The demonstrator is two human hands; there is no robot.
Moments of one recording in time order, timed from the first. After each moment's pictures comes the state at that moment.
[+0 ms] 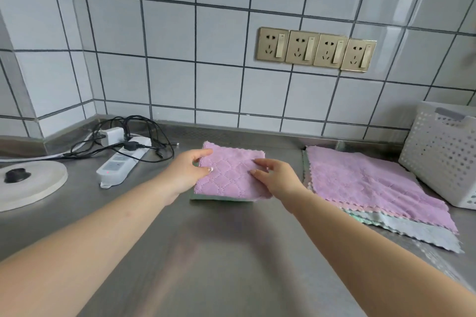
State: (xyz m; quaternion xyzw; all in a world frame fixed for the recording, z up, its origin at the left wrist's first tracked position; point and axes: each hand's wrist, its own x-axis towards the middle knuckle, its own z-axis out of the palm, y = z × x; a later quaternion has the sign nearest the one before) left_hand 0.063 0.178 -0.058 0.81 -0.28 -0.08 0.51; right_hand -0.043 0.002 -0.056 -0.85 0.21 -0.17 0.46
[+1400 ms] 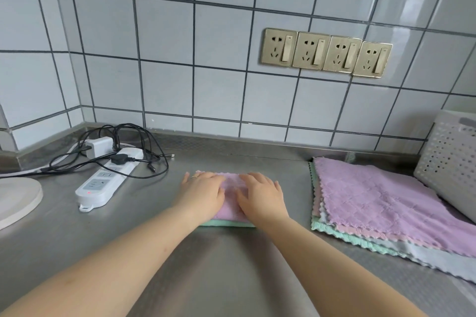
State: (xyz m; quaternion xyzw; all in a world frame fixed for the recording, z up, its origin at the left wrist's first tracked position) left_hand 0.102 0.127 -0.094 0.93 -0.33 0.08 0.14; right_hand 0.029 -0.001 -0.101 -0.96 0.17 -0.15 0.15
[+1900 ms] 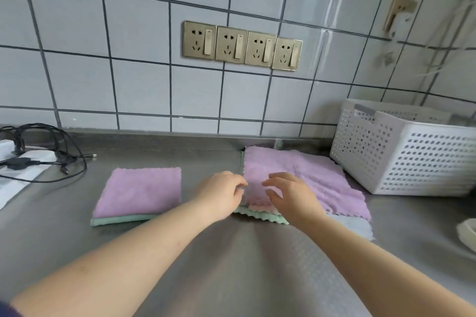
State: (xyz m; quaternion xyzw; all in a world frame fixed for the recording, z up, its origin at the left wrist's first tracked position) left_hand -0.005 -0.002 -0.078 0.84 -0.49 0.02 0.23; right_hand -0.133 -0.132 -0.074 -0.95 0.23 -0.19 0.11
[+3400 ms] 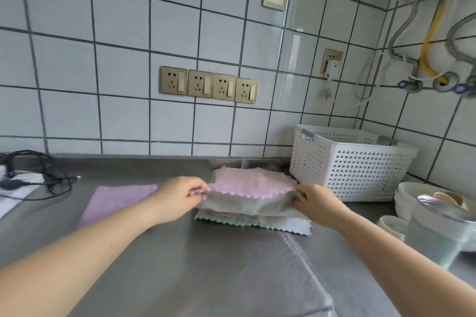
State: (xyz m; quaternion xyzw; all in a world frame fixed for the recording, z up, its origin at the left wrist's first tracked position) left_hand -0.065 0.056 -0.009 0.78 -0.54 0.00 0.32; right_hand -0.280 -0.159 0.008 -0.93 0.32 -0.14 0.08
